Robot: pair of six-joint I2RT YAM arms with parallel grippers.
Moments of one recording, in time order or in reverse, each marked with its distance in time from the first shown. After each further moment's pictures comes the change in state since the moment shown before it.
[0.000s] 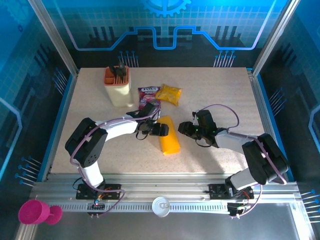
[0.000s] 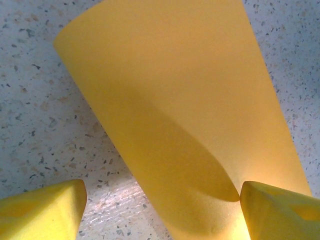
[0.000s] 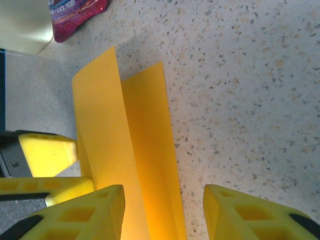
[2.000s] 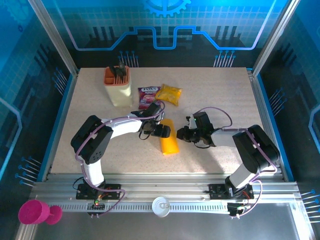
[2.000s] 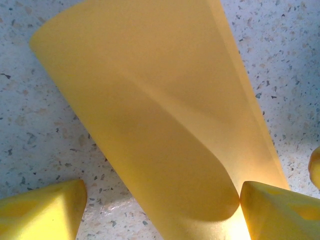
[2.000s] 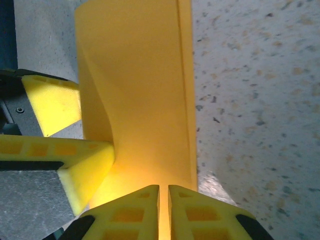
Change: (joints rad) left arm -0.021 0.069 0.053 -0.032 -0.025 0.056; right arm 0.003 0.144 0.002 0.084 -0.220 -0.064
